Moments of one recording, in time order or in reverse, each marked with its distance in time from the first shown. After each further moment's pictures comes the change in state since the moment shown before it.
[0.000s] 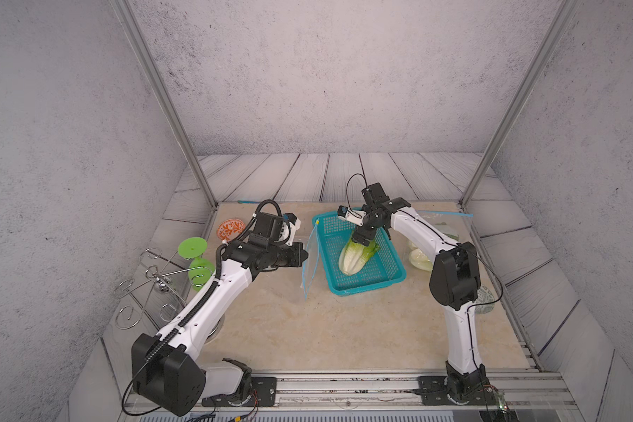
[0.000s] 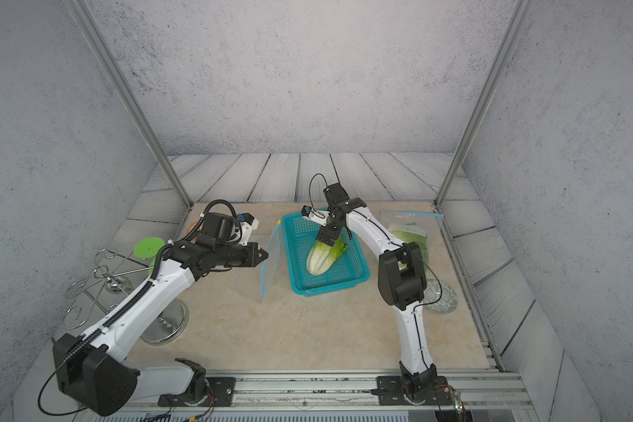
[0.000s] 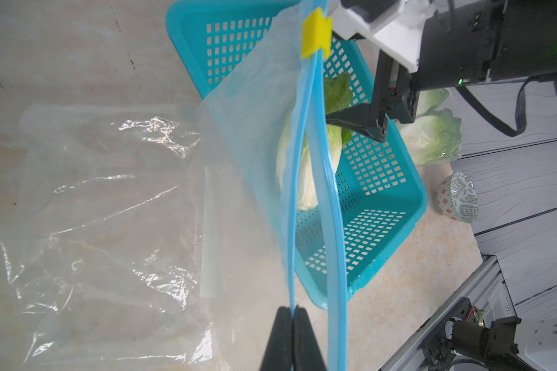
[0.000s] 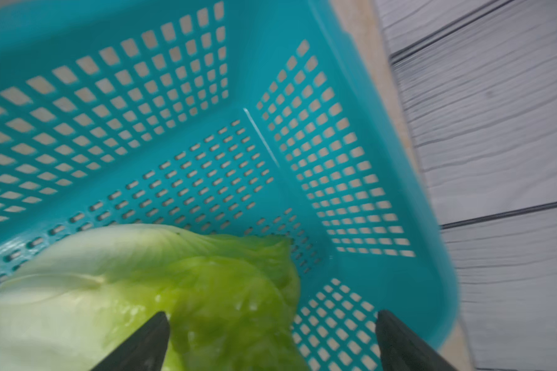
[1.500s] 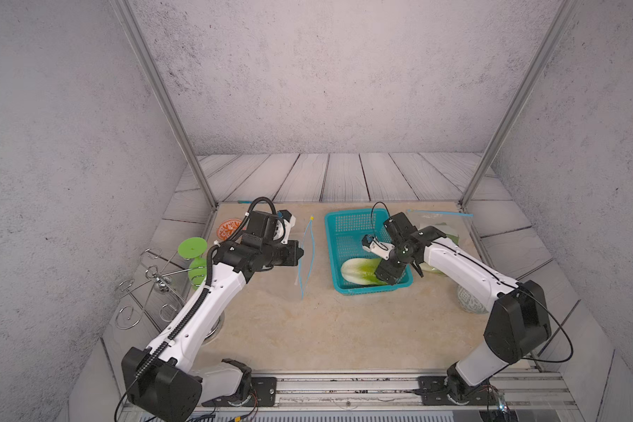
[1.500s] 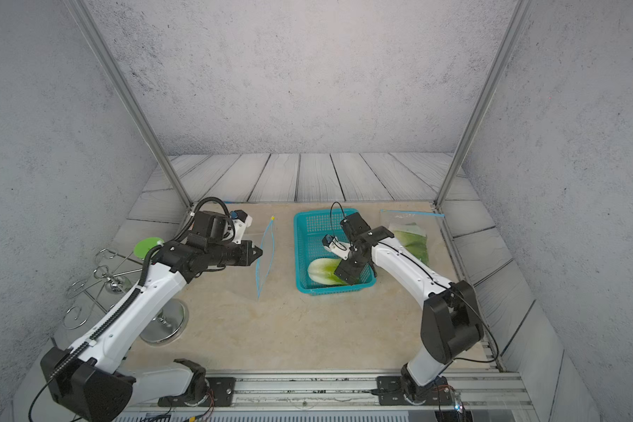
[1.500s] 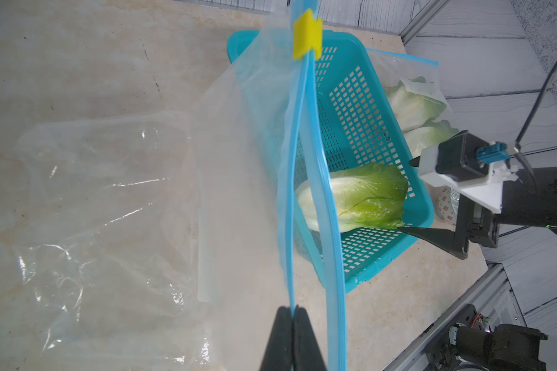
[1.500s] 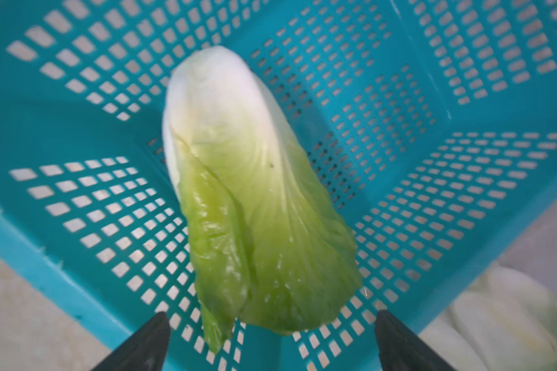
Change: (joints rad) left arm 0.013 -0.051 0.037 -0.053 -0.034 0.012; right arm 0.036 -0.528 -0.604 -0.094 0.087 0.172
